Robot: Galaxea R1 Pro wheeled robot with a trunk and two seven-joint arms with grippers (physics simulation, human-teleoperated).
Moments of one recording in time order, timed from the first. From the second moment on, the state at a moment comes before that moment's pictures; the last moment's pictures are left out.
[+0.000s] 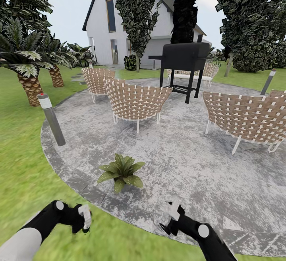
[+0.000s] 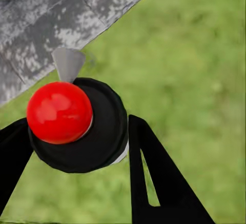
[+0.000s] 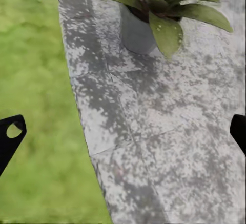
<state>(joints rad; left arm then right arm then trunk) -0.65 0.21 0.08 -0.44 -0.90 -0.06 -0.88 -0.36 0.04 -0.06 -0.80 0.73 -0.24 0.59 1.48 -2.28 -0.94</state>
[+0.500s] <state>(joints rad) -0.47 0.19 0.74 -0.20 -0.67 -0.39 -0.16 -0.35 -0.06 -0.36 -0.16 0.54 -0.64 -0.25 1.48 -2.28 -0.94</state>
